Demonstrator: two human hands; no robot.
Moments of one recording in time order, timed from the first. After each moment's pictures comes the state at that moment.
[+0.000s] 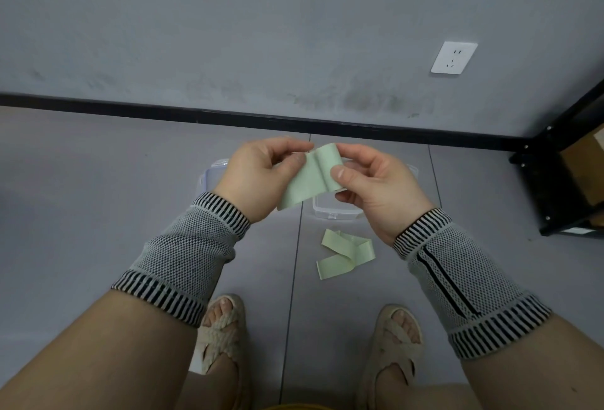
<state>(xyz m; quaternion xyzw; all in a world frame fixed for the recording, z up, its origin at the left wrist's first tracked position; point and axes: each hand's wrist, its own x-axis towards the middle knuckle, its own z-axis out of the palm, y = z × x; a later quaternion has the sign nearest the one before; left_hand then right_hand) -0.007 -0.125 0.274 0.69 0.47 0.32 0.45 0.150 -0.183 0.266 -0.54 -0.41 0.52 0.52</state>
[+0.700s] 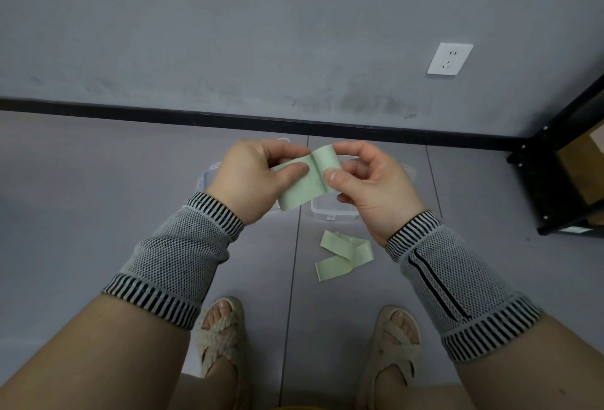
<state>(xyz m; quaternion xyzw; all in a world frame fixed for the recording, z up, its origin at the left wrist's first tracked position) -0.008 -0.125 0.281 0.71 0.46 0.30 0.44 0.147 -0.184 0.268 -0.55 -0.42 0.48 0.54</state>
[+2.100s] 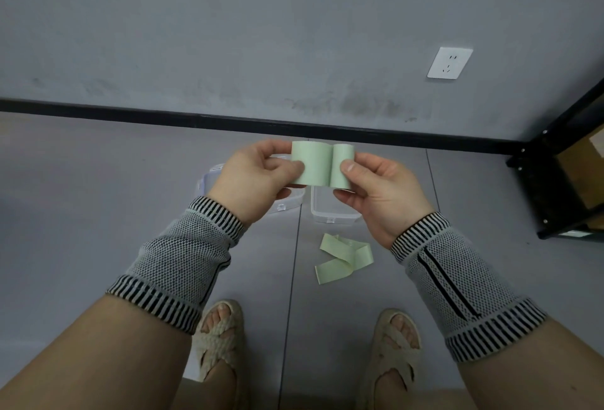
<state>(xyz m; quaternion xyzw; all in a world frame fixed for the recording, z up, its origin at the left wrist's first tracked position) -0.007 -0.125 0.279 0.58 0.49 0.31 0.57 0.154 -0.180 0.264 -0.53 -0.31 0.55 0.57</state>
